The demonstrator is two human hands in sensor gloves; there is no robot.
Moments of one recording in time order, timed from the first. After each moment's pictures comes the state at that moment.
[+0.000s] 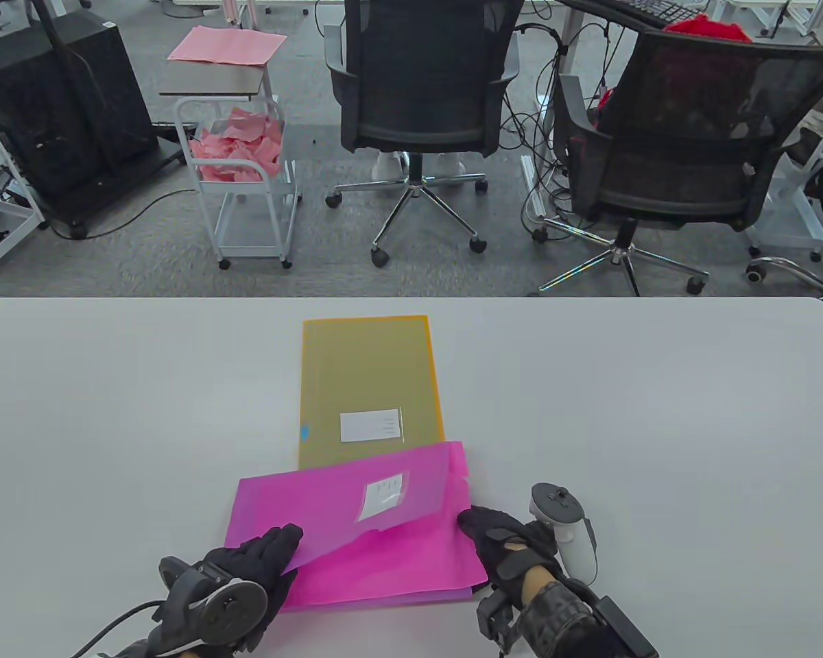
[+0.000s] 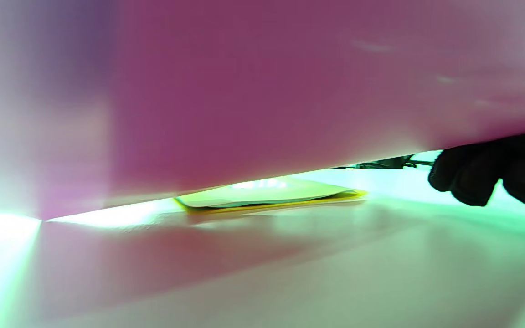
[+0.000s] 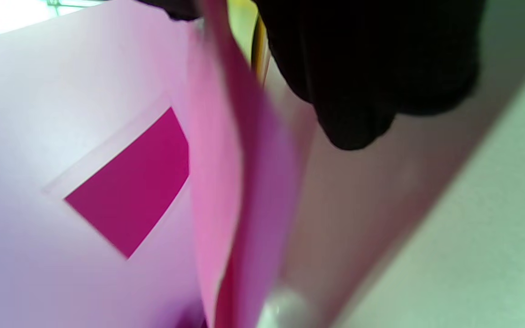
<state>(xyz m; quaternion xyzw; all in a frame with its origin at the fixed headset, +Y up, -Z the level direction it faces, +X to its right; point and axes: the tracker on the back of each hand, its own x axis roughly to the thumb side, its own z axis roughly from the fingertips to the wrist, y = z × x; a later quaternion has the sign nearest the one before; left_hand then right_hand) -0.239 -0.715 -0.240 0.15 -0.26 0.06 0.95 0.121 -0.792 -0.313 -0.07 0.31 0.70 0.64</state>
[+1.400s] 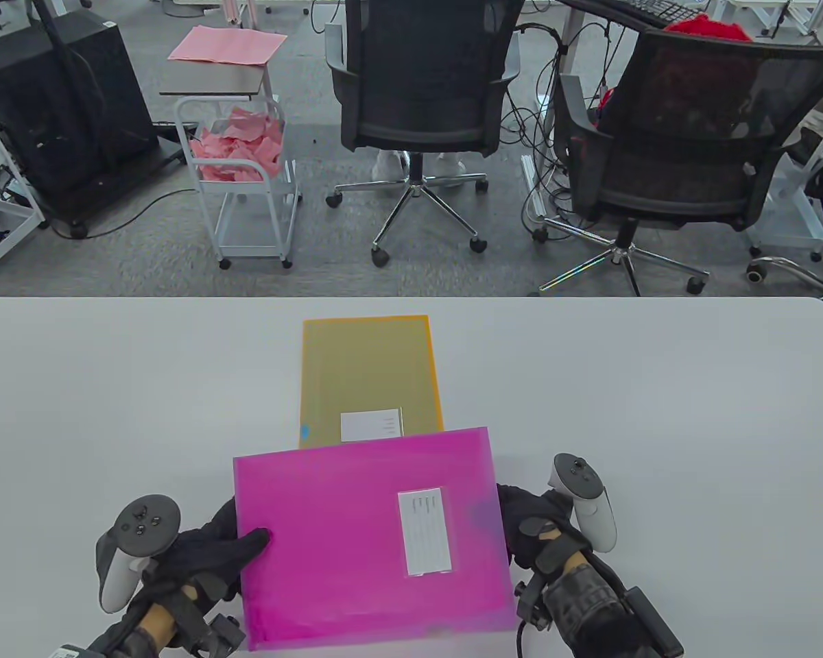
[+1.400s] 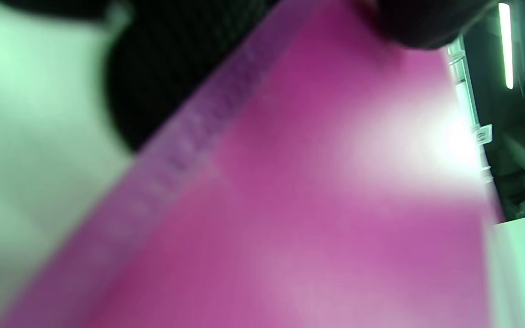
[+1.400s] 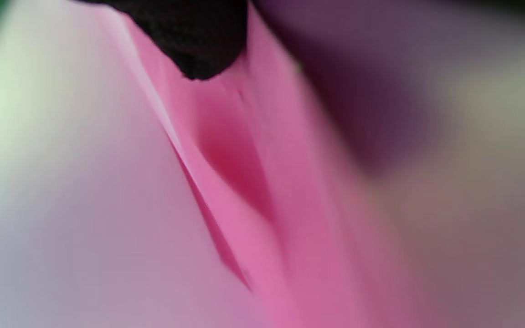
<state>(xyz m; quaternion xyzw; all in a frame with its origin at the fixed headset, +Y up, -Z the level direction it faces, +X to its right) -0.312 -0.738 -0.288 -0.19 -0.04 0.55 0.81 0.143 -0.769 -0.345 0.13 0.31 0.67 0.67</state>
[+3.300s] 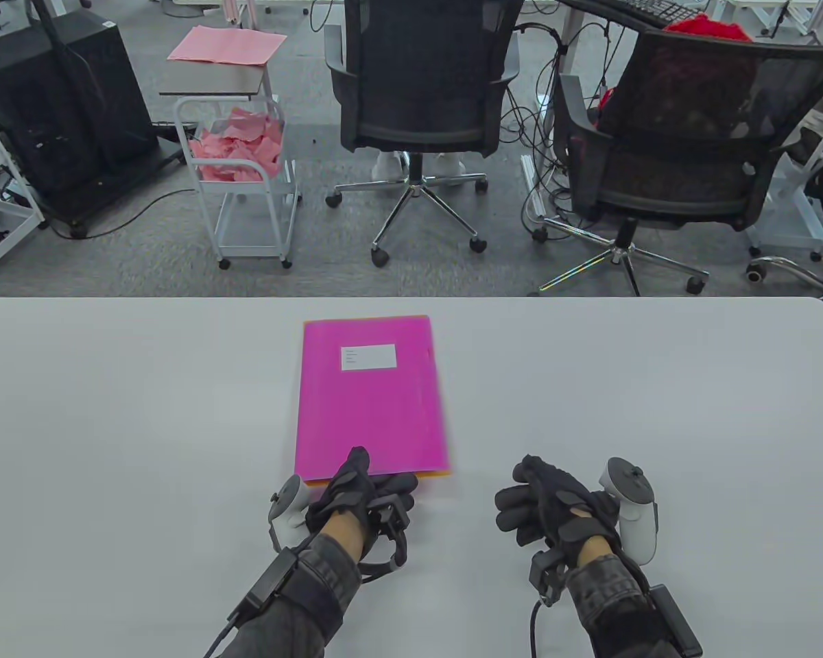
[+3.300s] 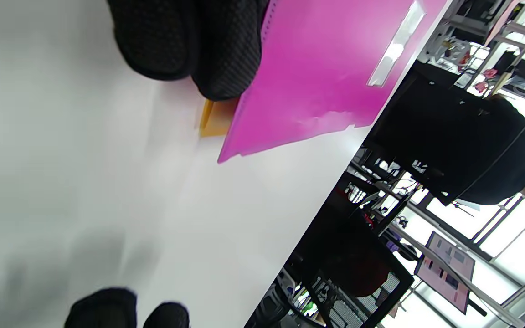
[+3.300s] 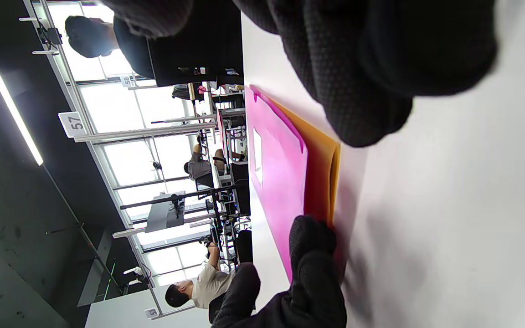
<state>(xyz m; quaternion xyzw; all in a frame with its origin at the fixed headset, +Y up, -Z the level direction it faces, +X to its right) -0.141 -0.797 -0.349 -0.25 0.25 0.80 0.48 0.199 -0.775 -0.347 -0.06 0.21 0.66 0.71</state>
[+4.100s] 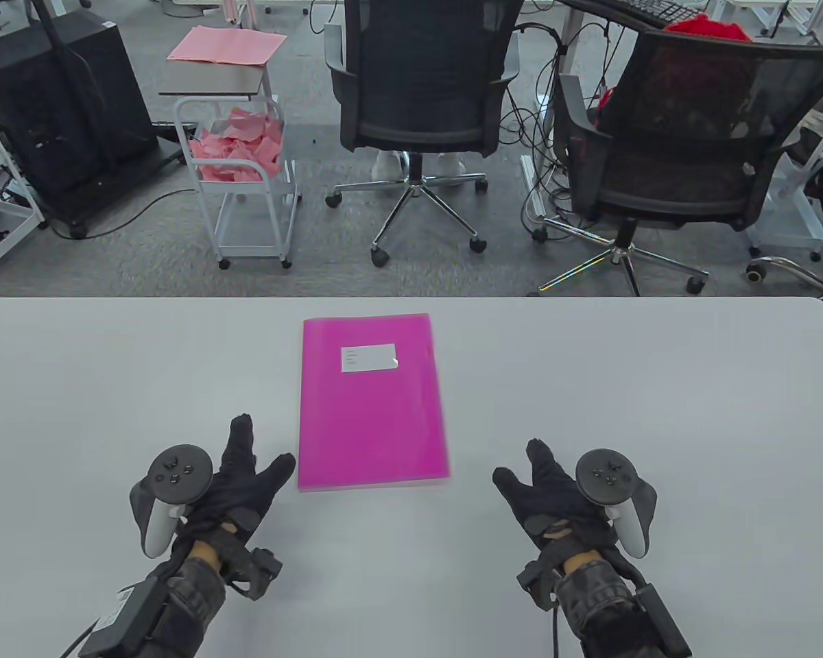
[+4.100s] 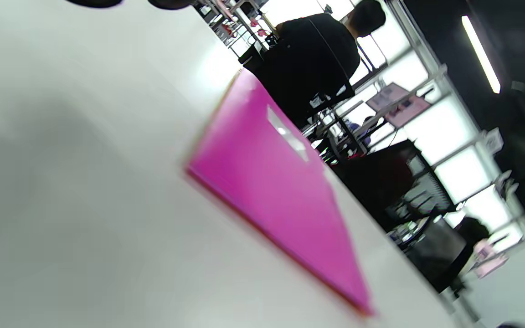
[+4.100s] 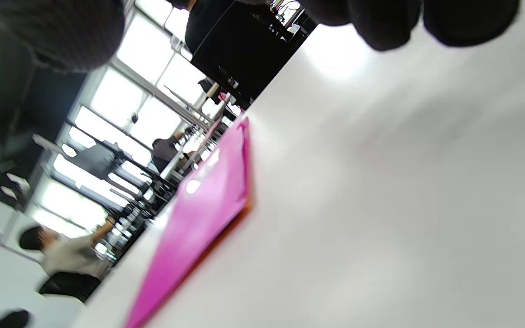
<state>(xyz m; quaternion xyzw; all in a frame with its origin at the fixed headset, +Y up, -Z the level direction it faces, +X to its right) -0.294 -0.716 -0.339 -0.05 -0.03 0.35 0.94 0.186 -0.740 -0.344 -0.02 0.09 0.92 0.39</state>
